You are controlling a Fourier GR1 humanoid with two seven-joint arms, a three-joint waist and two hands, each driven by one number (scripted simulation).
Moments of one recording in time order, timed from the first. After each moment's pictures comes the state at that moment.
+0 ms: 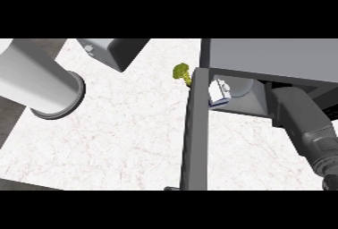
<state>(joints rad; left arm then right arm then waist) 0.24 0.22 0.73 -2.16 1.04 -0.66 0.42 -1.00 -0.31 -0.36 -0.10 0.22 -0.41 -0.69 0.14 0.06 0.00</state>
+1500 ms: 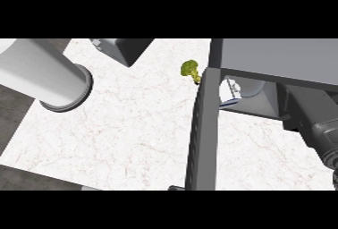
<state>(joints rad) 0.14 0.27 0.70 -2.09 0.93 -0.70 0.41 -1.07 -0.36 -0.35 -0.07 0.19 -0.32 -0.69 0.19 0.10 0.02</state>
